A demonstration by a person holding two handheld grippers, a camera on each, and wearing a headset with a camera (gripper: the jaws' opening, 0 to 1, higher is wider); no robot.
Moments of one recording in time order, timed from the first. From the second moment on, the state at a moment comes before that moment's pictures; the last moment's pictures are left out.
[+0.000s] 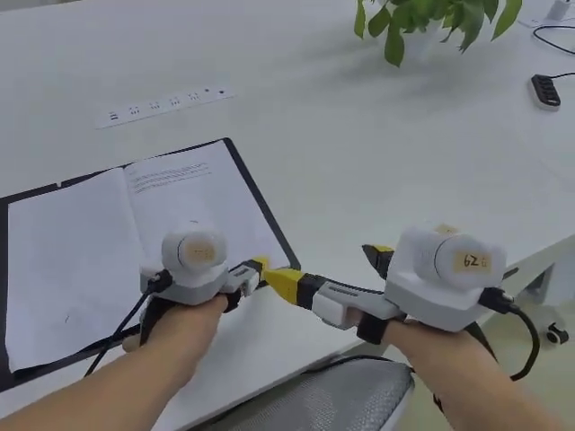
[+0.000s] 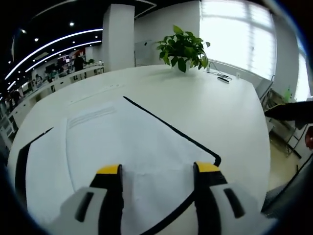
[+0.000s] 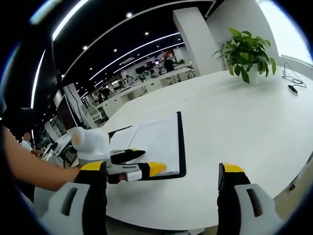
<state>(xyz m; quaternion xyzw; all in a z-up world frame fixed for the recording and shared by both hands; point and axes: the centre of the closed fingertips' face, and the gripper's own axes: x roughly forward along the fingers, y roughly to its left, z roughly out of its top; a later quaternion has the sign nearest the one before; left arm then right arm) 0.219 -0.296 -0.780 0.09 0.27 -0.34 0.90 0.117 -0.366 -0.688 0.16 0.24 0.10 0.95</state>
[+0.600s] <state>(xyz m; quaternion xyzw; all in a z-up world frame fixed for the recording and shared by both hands) 0.228 -0.281 -0.779 0.08 0.23 -0.34 0.91 0.120 -0.369 -0.696 0.17 0.25 0.10 0.95</state>
